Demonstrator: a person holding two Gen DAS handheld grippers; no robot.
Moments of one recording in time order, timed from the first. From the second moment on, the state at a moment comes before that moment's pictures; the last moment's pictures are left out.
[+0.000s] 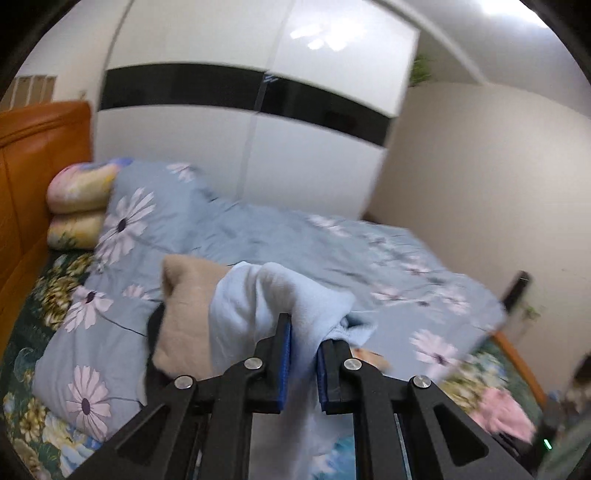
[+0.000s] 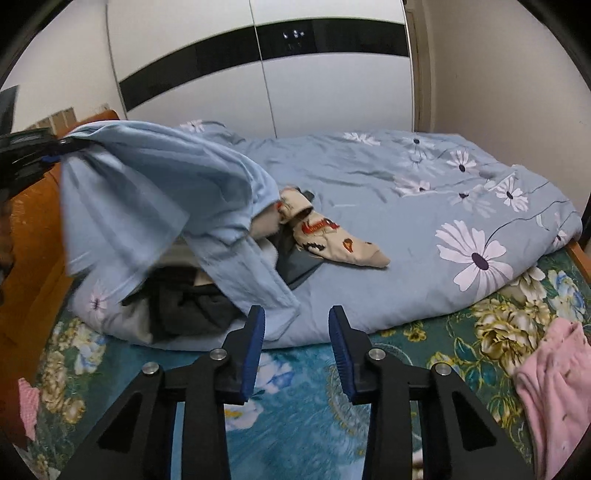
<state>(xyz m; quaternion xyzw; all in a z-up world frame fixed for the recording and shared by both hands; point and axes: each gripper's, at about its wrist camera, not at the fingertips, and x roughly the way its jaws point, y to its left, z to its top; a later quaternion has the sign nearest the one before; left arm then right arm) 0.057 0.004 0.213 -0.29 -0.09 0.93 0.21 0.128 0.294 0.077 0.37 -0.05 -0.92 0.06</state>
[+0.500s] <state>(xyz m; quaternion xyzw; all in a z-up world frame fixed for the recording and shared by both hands) 0.211 -0.134 0.042 -0.45 -0.08 0.89 0.05 0.215 0.259 0.007 0.47 -0.03 -0.87 0.12</state>
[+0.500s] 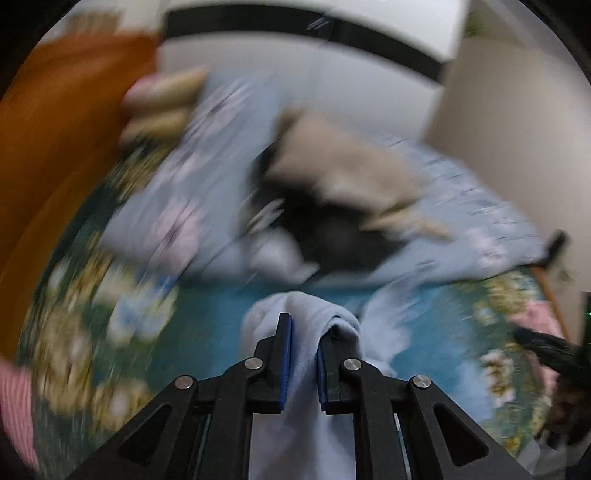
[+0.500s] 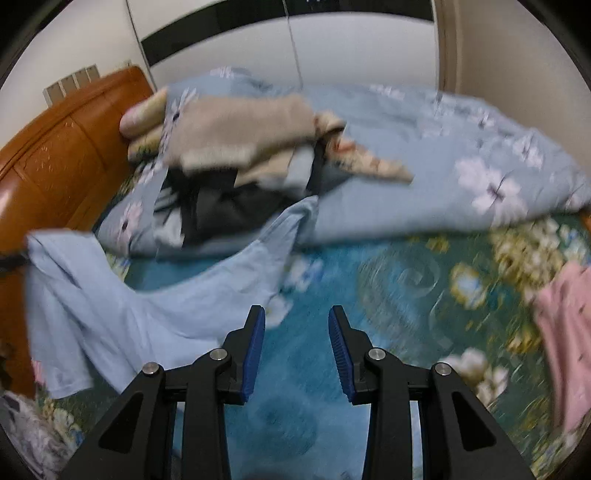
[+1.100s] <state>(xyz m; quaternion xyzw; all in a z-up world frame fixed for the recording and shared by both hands) 0.262 -0.224 -0.047 -0.51 -0.25 0.83 -0.05 0.201 0.110 -0.121 0.63 -0.02 -0.73 0.28</state>
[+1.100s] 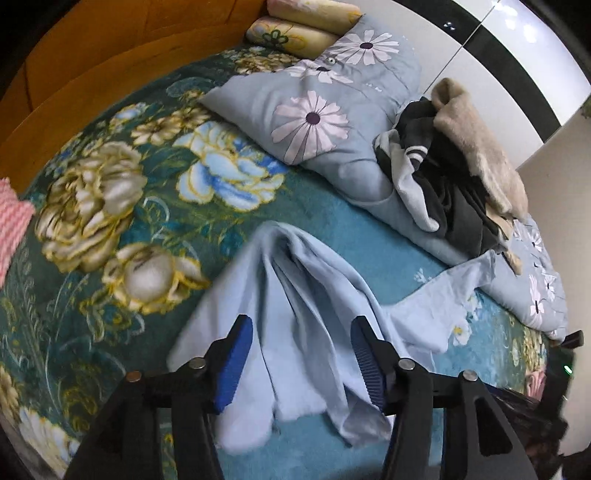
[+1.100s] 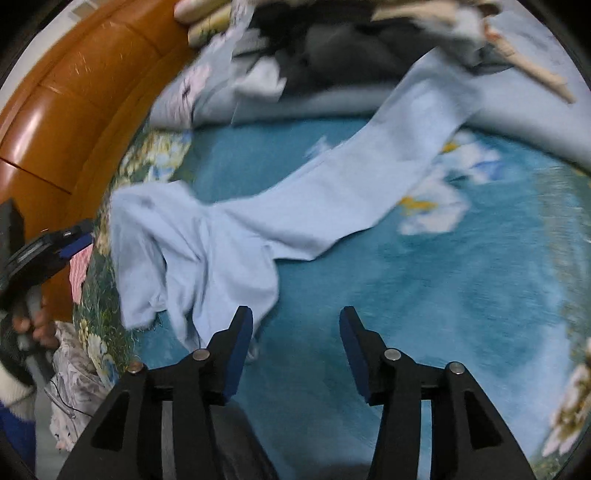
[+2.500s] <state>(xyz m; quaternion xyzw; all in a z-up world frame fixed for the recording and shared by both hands) 0.287 -0.220 0.120 -0.31 -0.31 0.90 0.05 0.192 0.225 0.157 0.36 -0.20 -0.88 0.25</state>
